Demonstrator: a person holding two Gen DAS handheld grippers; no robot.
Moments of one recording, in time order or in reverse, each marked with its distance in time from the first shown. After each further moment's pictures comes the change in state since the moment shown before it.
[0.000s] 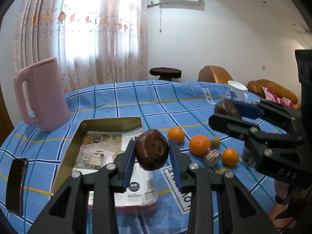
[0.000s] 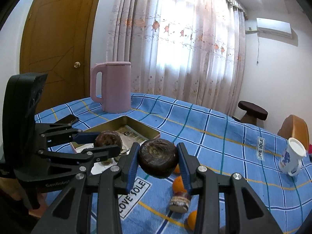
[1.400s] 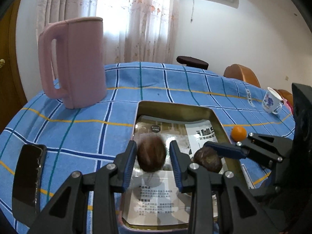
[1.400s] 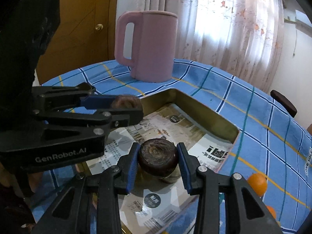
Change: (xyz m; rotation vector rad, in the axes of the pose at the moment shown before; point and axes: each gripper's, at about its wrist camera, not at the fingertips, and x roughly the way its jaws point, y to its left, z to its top) left arm 0.037 0.113 -0.007 -0.150 0.103 0.110; right arm 0.140 0.088 -0.001 -0.114 0.242 0.182
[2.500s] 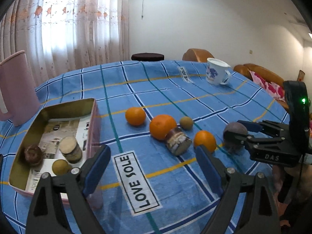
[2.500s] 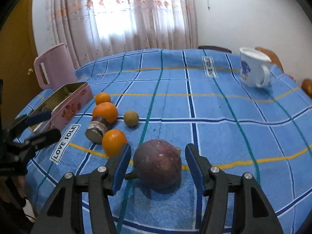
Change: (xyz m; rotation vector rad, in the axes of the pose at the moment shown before) left arm -0.019 -0.176 -0.040 0.225 0.016 -0.205; right arm -0.161 -0.157 -0.169 0.523 0.007 -0.307
